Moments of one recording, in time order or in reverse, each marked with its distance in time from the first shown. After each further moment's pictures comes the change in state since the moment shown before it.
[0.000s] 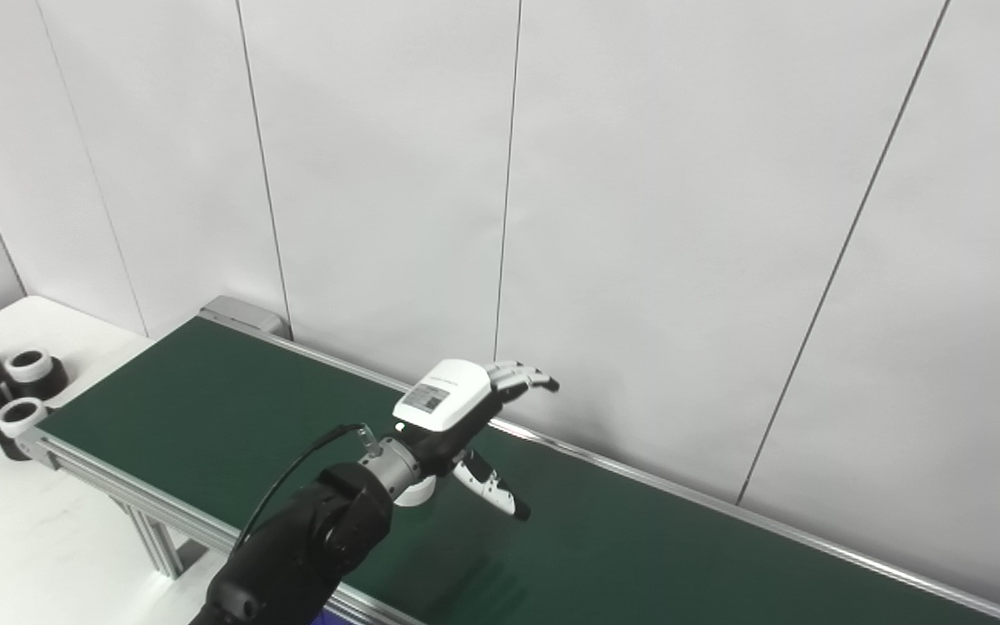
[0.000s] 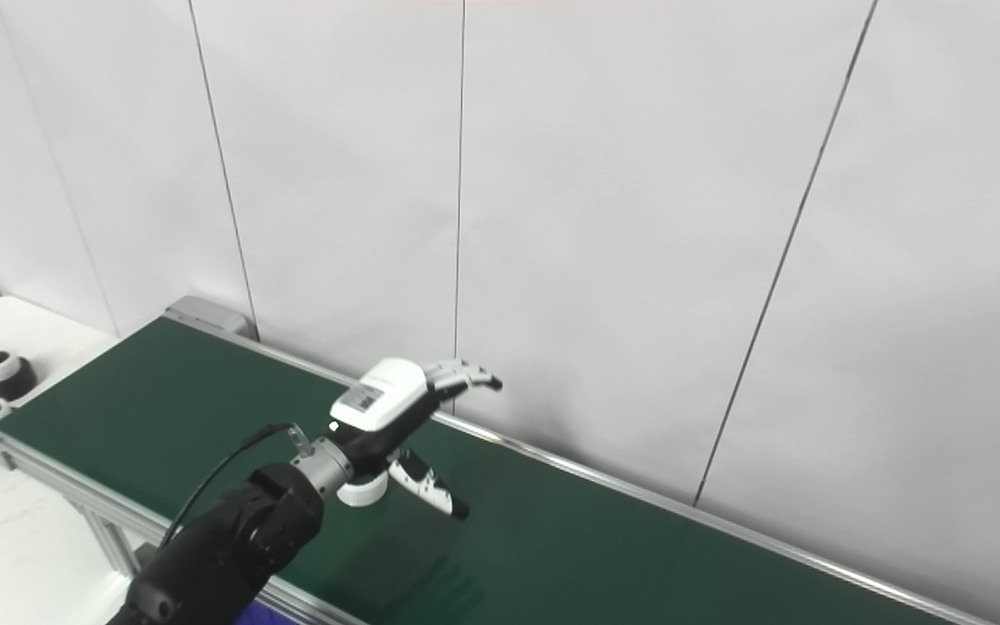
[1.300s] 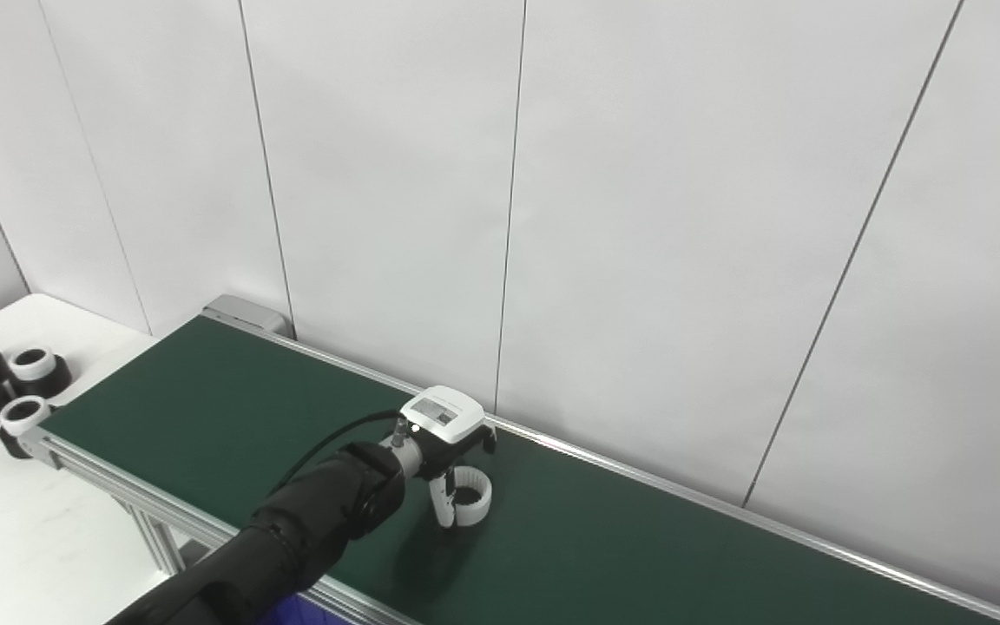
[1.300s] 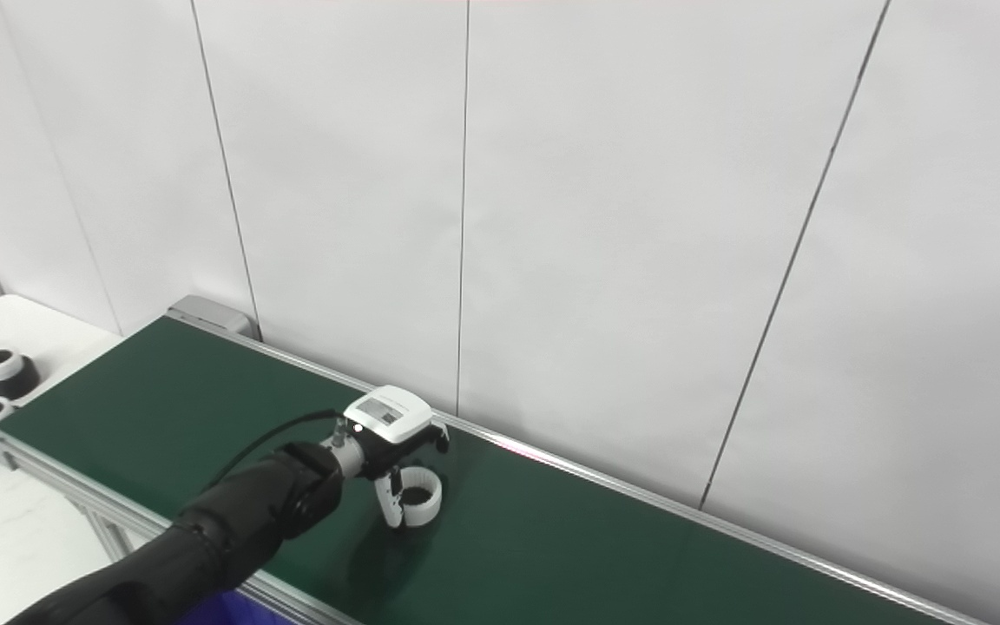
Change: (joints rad) left arm -0.235 -0.007 -0.285 0.503 0.165 0.177 0.048; right arm 0.040 0.004 0.030 -0.069 0.015 0.000 0.006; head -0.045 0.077
